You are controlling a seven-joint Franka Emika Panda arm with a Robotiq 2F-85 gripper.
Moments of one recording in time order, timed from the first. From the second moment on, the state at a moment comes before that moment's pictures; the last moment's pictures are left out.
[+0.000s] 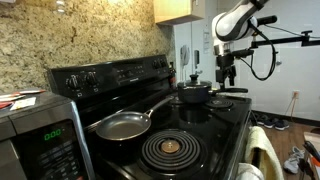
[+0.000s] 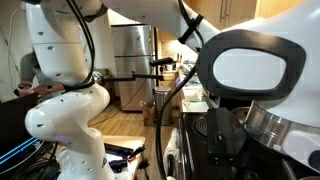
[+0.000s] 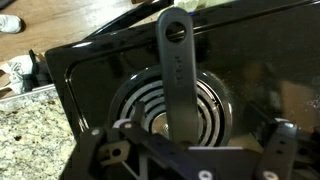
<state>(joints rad) -0.18 -0.03 -0.19 -2.25 -0.04 2.10 -0.08</state>
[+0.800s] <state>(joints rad) -0.18 0.03 -0.19 -2.25 -0.04 2.18 -0.08</state>
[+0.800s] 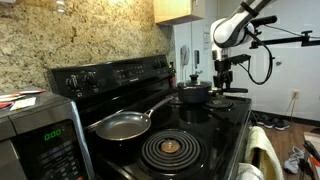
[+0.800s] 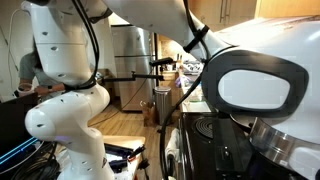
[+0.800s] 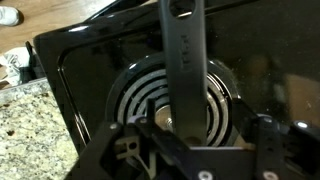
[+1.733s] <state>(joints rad) -0.18 0.03 -0.20 -2.24 -0.04 2.18 -0.08</state>
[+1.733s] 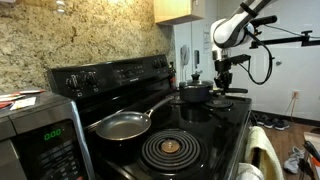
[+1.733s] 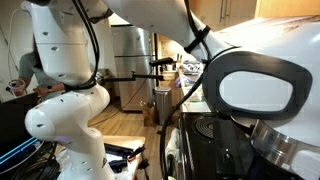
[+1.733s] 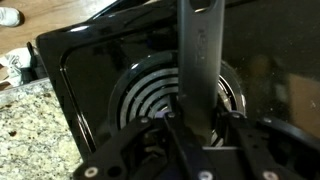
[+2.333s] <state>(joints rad) -0.18 -0.05 -0.21 -2.33 -0.06 2.18 -0.08</state>
